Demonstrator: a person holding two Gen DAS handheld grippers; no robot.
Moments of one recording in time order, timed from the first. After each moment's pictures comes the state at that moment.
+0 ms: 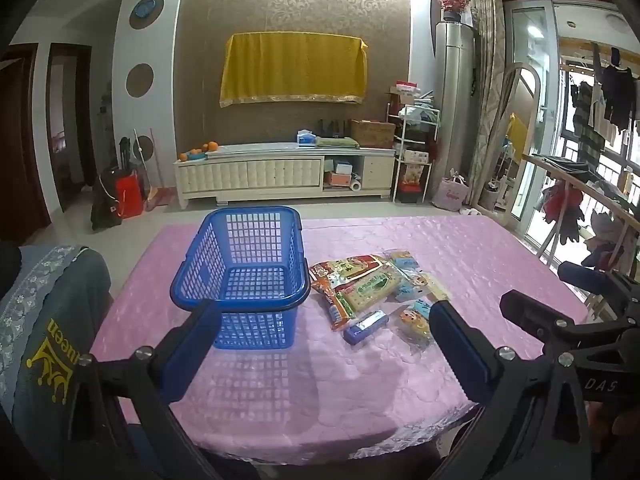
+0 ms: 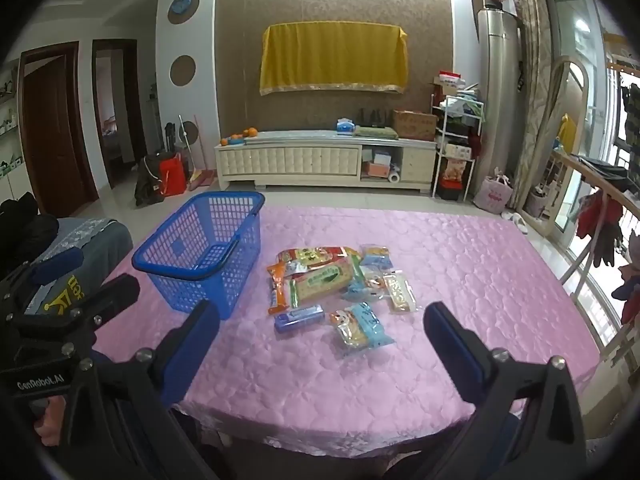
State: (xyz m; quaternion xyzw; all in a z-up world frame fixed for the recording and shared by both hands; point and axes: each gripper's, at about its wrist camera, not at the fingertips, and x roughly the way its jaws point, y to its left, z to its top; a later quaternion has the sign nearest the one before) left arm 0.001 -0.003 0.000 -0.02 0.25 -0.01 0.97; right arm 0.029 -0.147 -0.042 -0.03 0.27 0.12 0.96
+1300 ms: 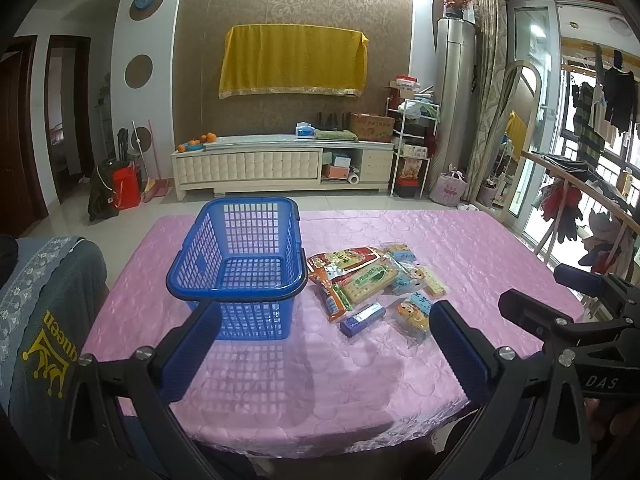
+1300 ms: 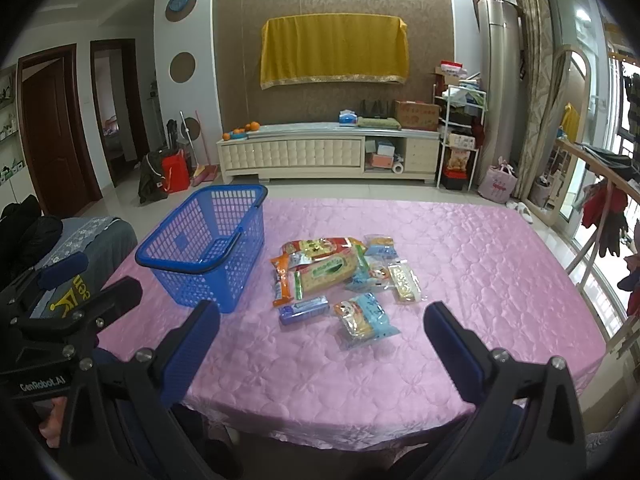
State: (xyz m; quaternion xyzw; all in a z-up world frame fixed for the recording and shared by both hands) left arm 0.000 -0.002 0.000 -0.03 0.27 -0.02 0.96; right arm 0.029 -0.147 -0.045 -0.03 0.28 0.12 0.95
